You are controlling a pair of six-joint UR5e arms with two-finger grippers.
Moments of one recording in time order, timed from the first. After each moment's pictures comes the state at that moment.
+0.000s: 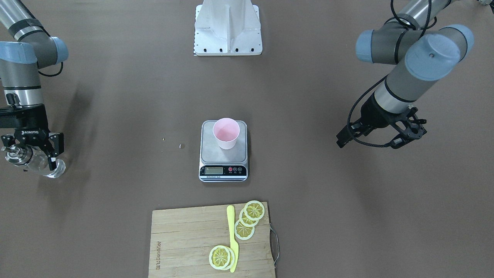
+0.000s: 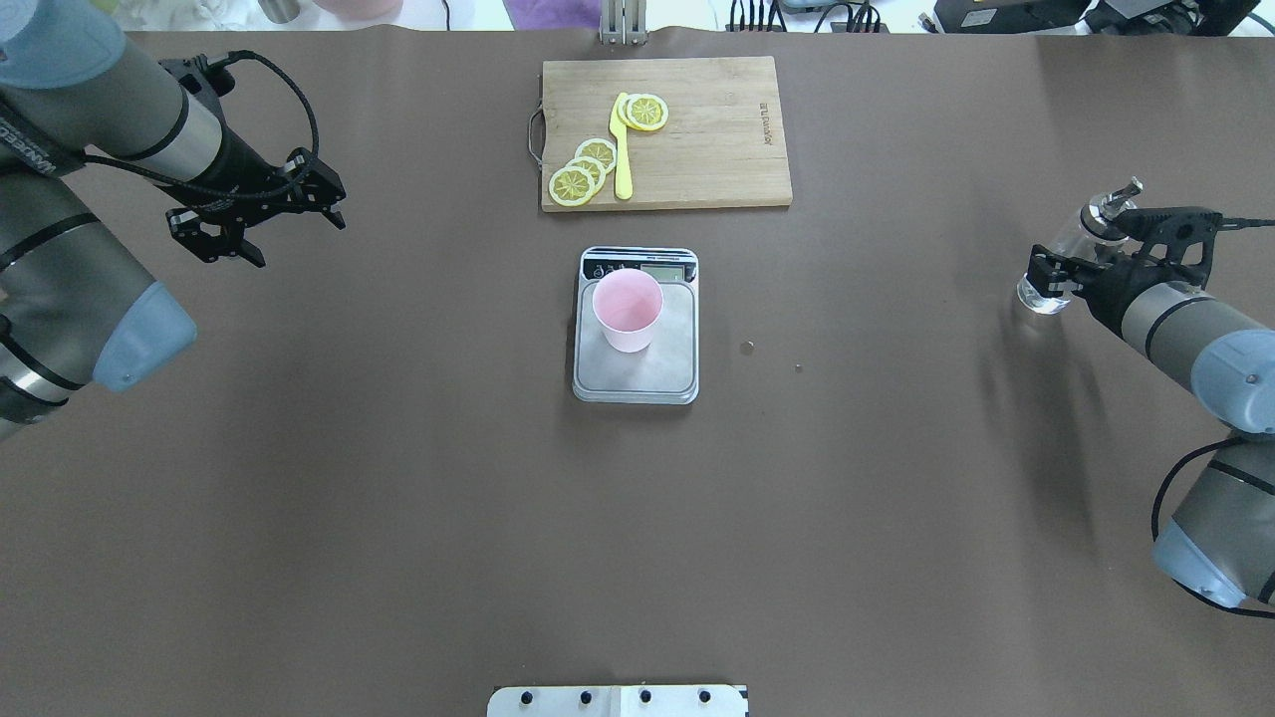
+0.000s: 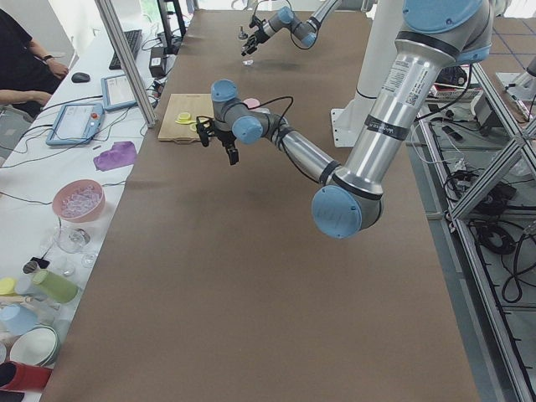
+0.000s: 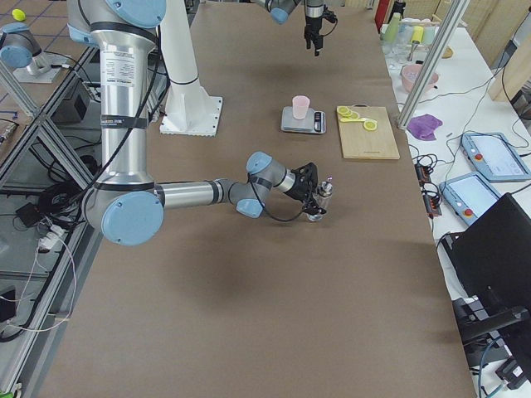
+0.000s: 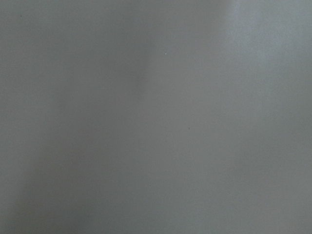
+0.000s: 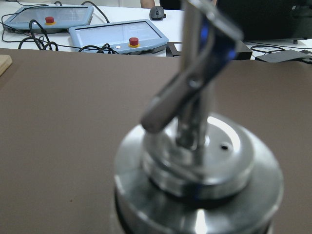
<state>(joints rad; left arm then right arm) -0.94 -1.99 -1.71 -1.74 -2.19 -1.35 0.73 -1.60 1.57 -0.50 1.28 1.01</state>
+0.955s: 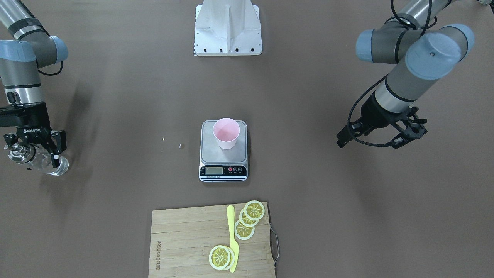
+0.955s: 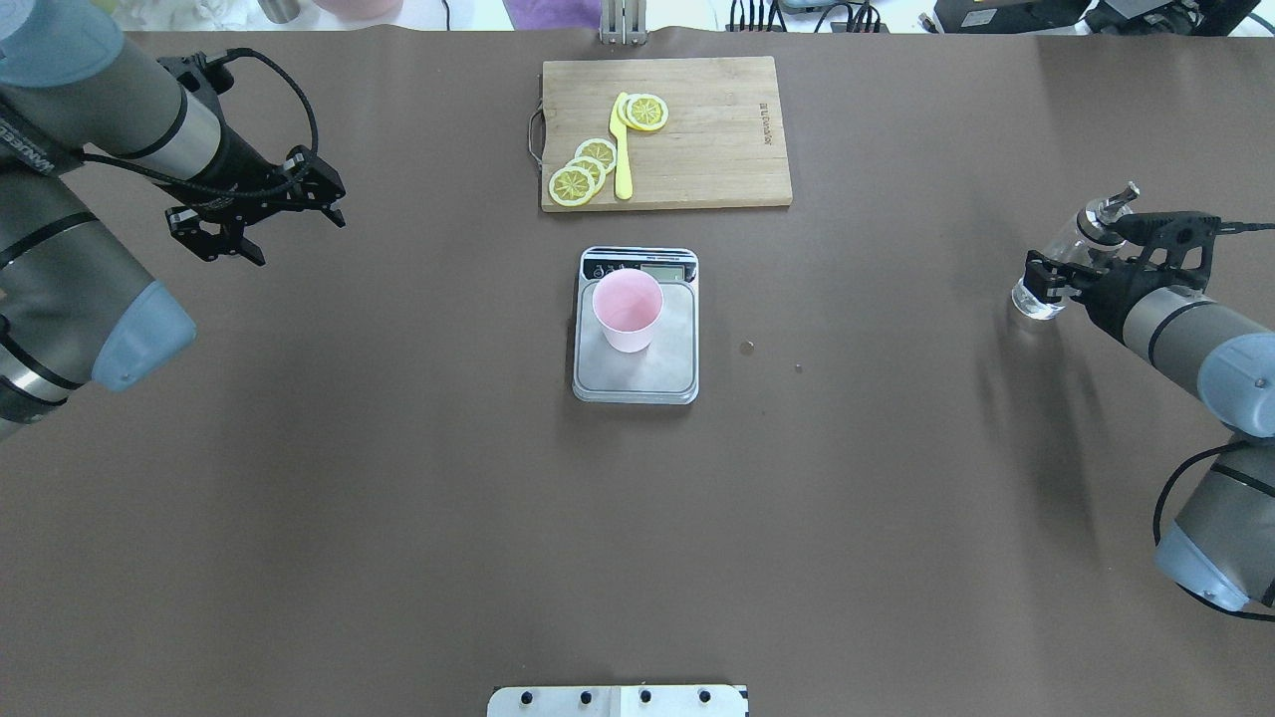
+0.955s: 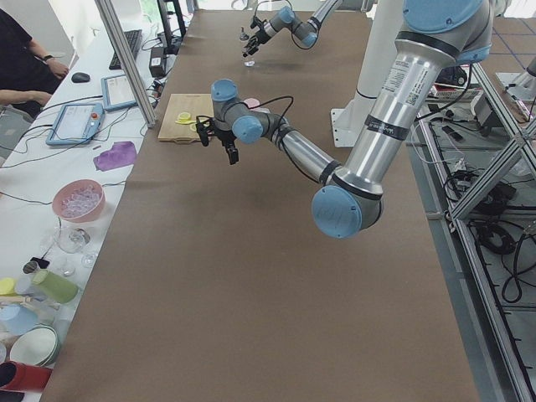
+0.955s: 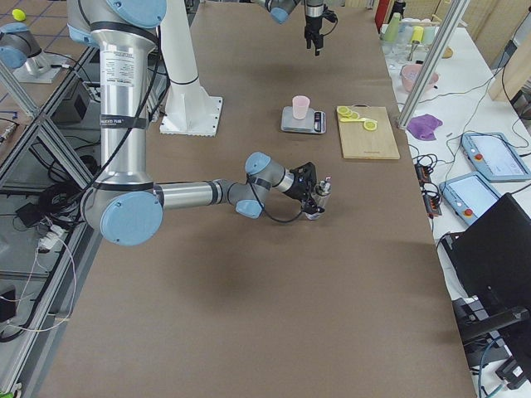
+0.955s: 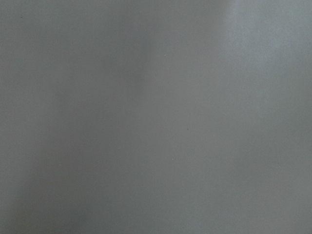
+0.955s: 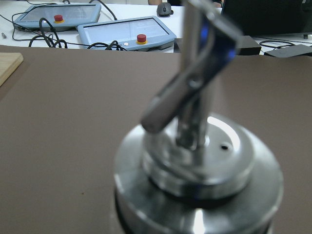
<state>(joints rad) -0.94 -1.99 -1.72 -1.74 -2.18 -1.36 0.72 -1.61 1.57 -0.48 1.30 1.01</state>
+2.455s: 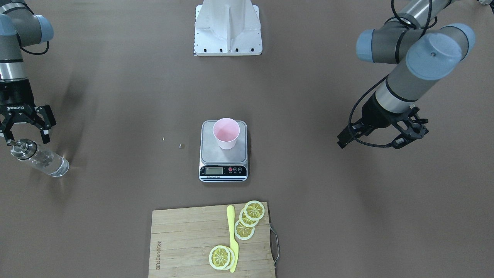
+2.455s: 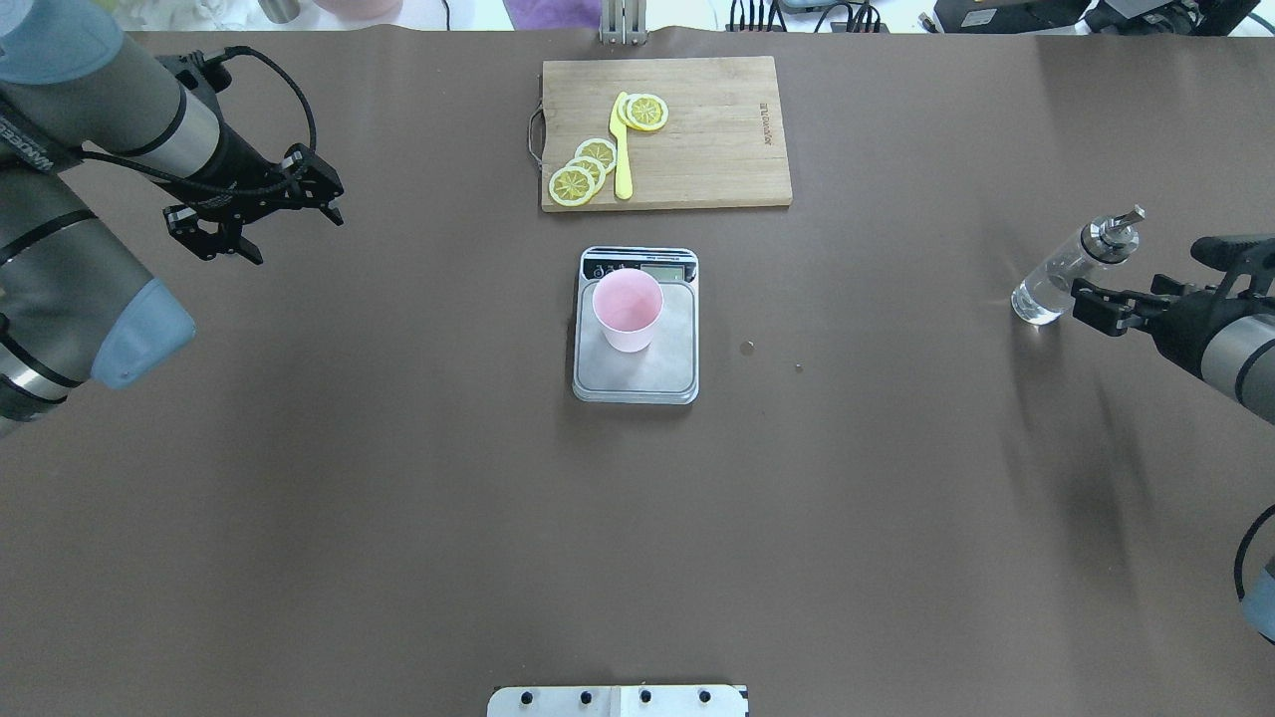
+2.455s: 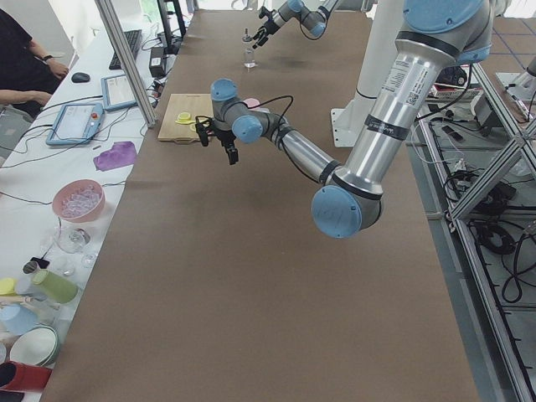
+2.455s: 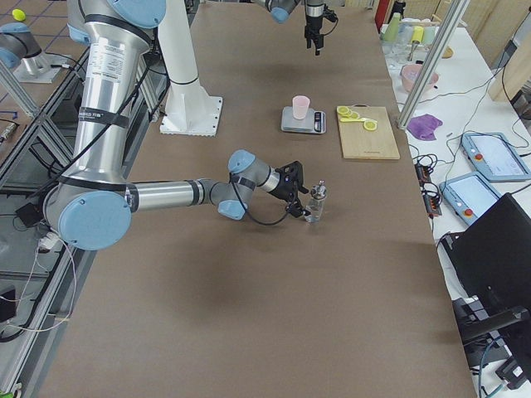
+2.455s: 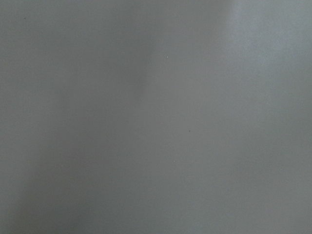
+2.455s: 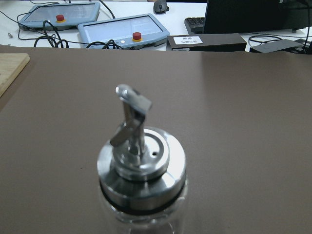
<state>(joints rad) -0.94 -1.99 -1.72 -1.73 -2.18 -1.36 0.72 -1.80 1.76 -0.47 1.34 1.02</state>
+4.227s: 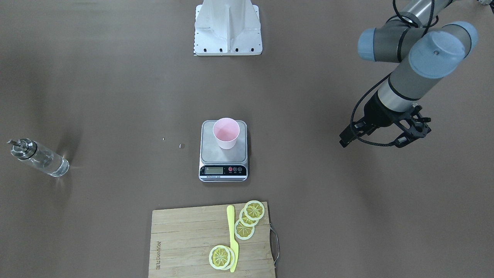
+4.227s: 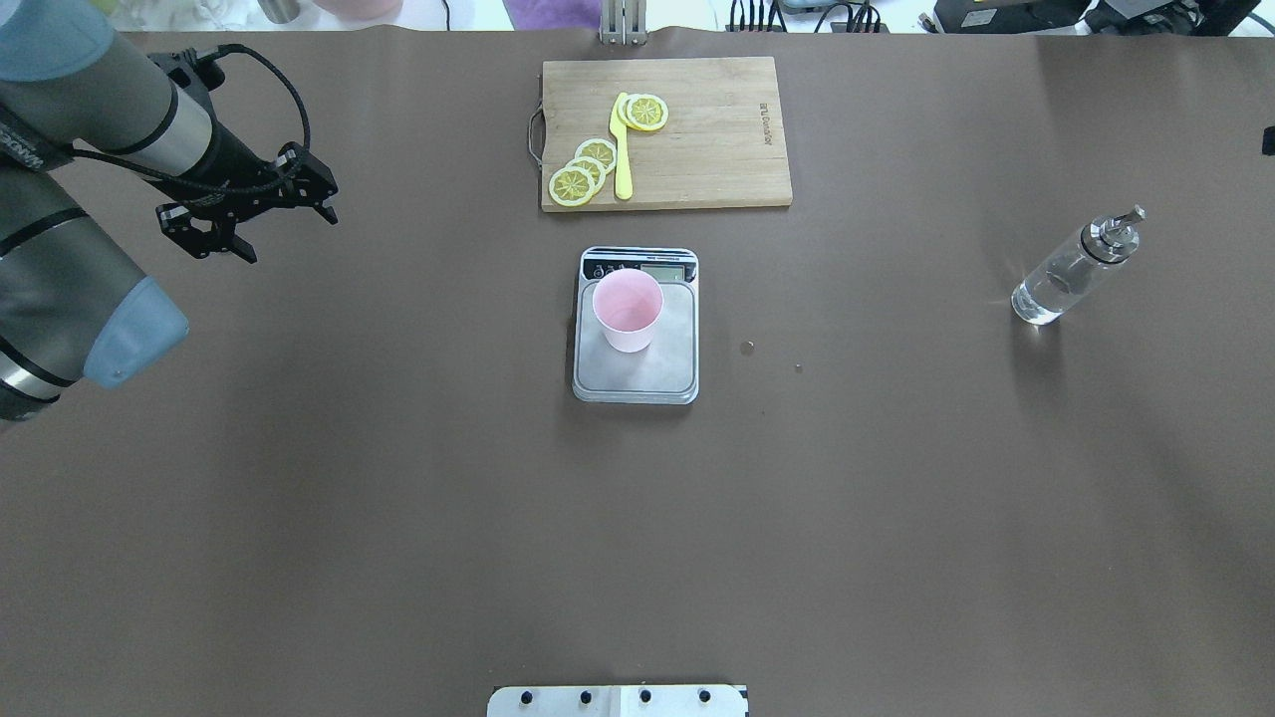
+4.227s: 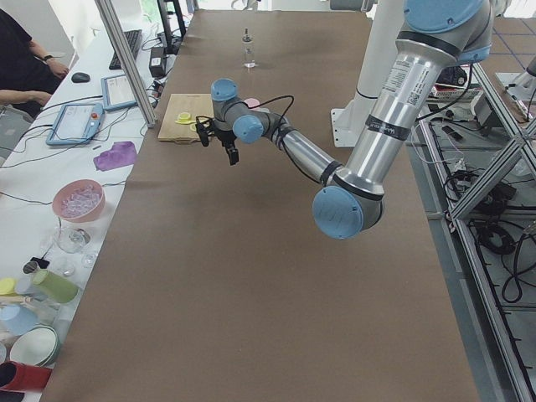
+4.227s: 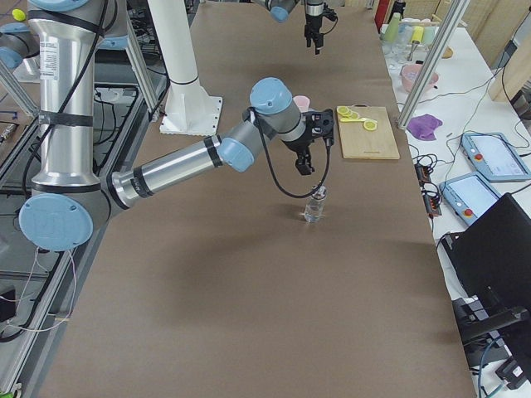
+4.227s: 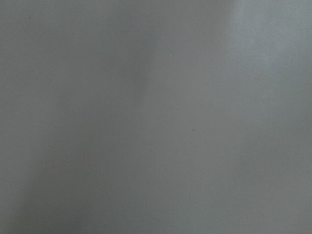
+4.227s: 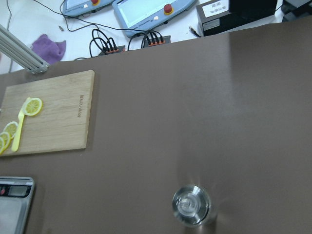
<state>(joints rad) -0.95 -1.99 -1.72 -1.72 -2.19 -1.35 1.44 -1.57 2.05 -1.24 2.37 0.70</state>
